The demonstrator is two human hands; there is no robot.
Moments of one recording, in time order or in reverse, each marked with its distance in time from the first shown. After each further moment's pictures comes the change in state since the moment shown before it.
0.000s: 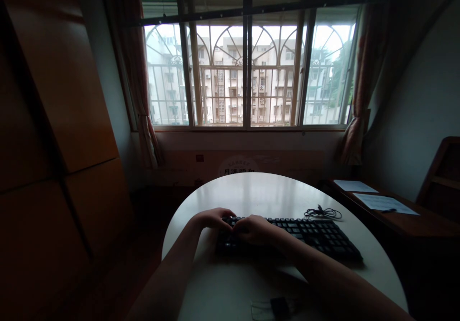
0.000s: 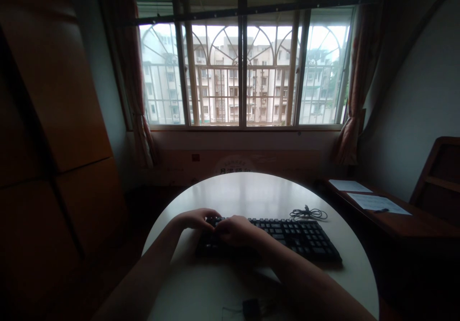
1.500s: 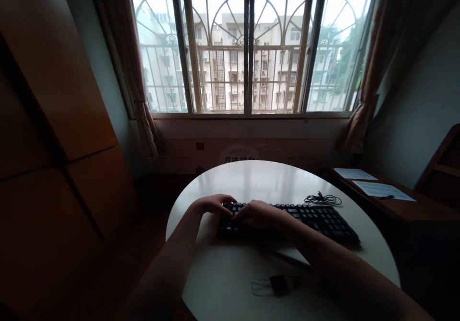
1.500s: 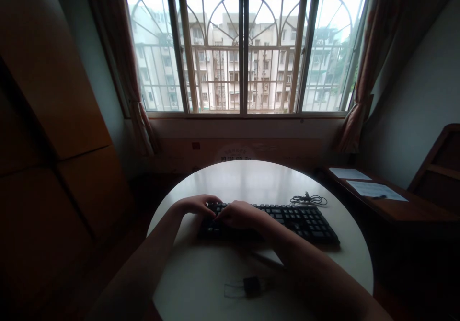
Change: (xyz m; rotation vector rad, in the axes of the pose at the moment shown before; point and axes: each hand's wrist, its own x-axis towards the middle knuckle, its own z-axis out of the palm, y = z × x) left_hand 0.003 -0.005 0.000 0.053 0.012 -0.005; right_hand -0.004 -0.004 -0.016 -0.068 -0.100 -0.023
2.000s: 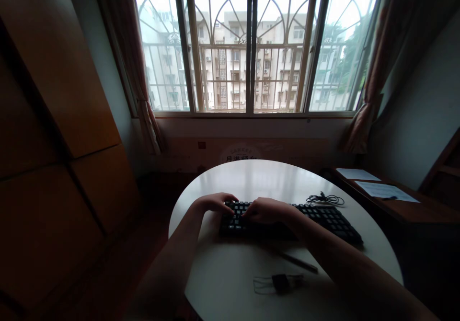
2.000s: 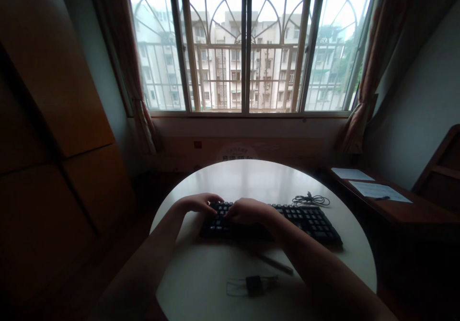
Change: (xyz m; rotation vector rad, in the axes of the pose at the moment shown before) left_hand -0.001 -0.001 0.002 -0.058 0.001 -0.008; right_hand -0.009 0.009 -0.015 0.044 -0.112 0.012
